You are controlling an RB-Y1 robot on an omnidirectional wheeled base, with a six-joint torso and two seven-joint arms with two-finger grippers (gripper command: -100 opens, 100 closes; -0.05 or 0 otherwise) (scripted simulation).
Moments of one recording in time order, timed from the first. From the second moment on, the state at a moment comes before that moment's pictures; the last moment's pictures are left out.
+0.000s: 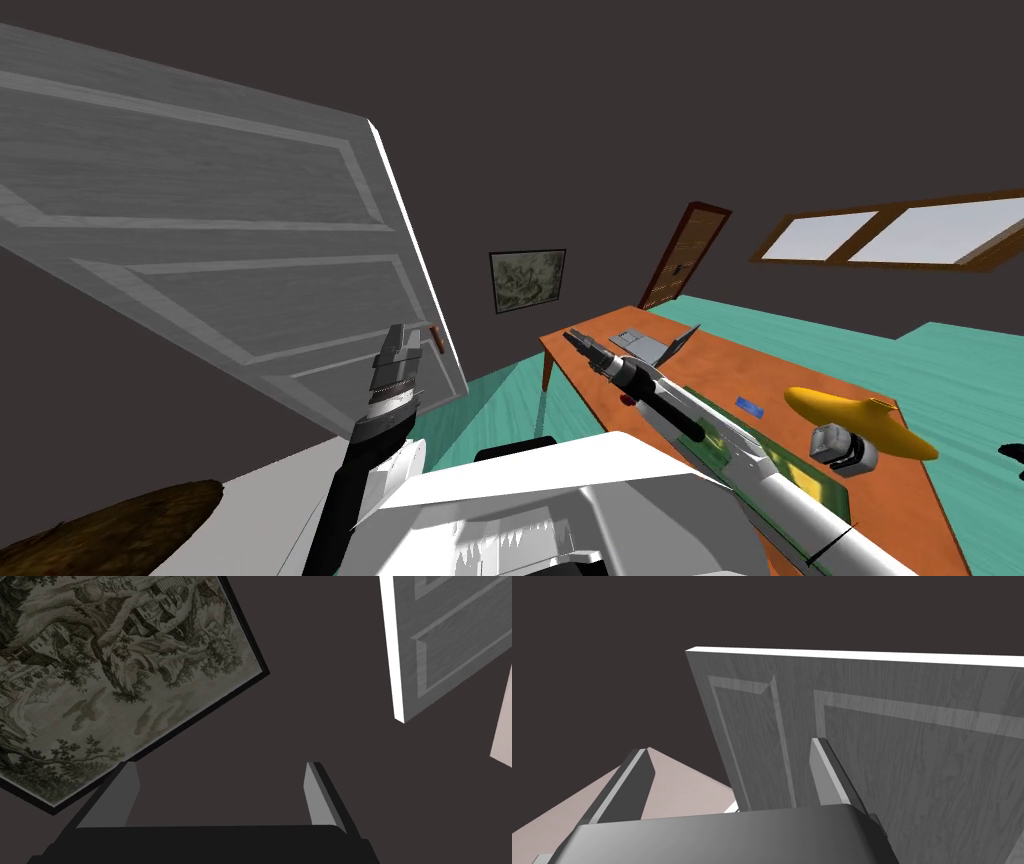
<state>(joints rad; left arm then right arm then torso) 0.55 -0.02 0.01 -2.27 0.00 -0.53 -0.15 0.44 -0.70 -0.03 -1.90 0.33 -0.60 0.08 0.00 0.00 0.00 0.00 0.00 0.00</state>
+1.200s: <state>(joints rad) 0.55 -0.02 0.01 -2.27 0.00 -0.53 -0.15 0.48 -0.99 0.09 -1.61 0.43 -0.53 0.09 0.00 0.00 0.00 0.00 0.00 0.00</state>
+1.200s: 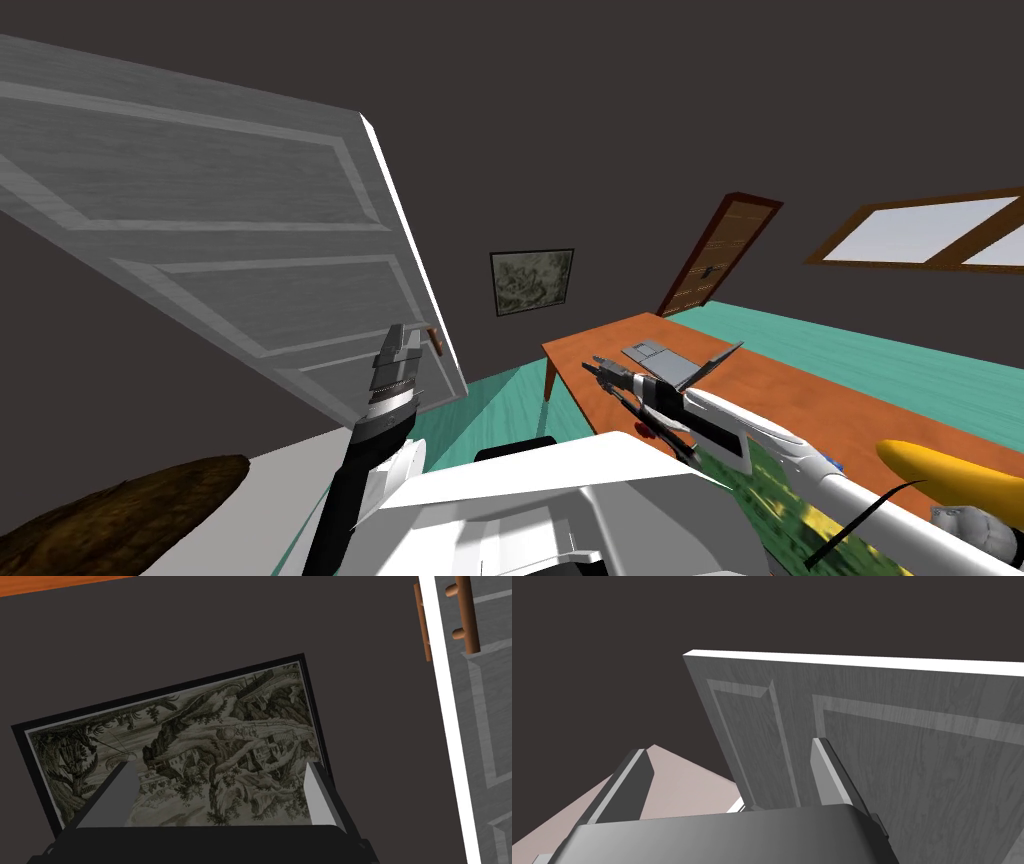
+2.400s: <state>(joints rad) 0.55 -0.02 0.01 -2.27 0.00 -0.53 -0.15 0.58 -1.30 0.25 -1.39 0.53 -0.46 0.06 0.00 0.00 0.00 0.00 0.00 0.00</state>
